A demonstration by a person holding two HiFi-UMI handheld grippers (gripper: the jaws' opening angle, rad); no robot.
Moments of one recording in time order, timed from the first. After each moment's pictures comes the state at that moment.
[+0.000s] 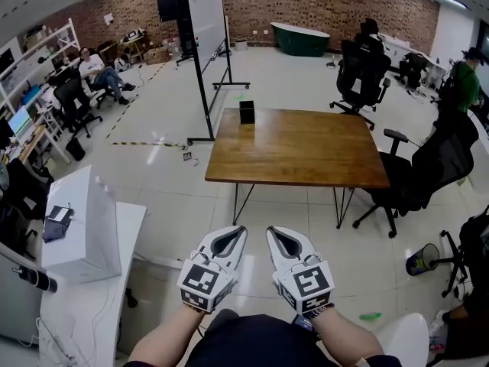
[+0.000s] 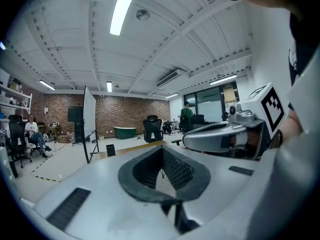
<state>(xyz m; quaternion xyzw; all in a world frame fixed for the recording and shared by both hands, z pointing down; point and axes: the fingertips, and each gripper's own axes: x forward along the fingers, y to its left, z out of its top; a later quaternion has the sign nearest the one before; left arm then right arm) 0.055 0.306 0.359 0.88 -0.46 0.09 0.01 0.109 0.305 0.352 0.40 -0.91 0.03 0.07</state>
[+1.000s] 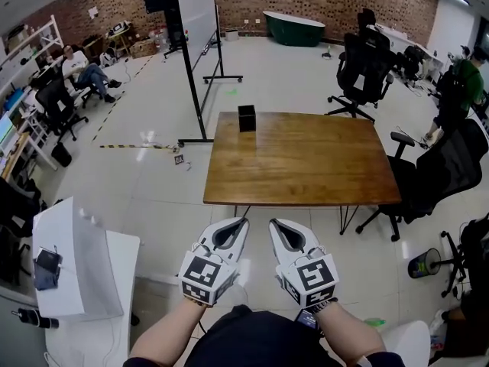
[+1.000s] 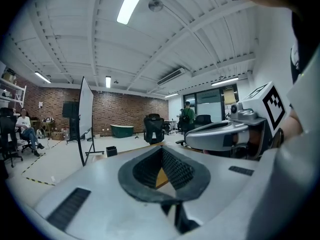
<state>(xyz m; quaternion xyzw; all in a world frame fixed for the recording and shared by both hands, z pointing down) -0.003 0.114 0.377 0.90 -0.44 0.08 0.03 0.051 0.118 0.366 0.42 -0.90 0.04 0.09</state>
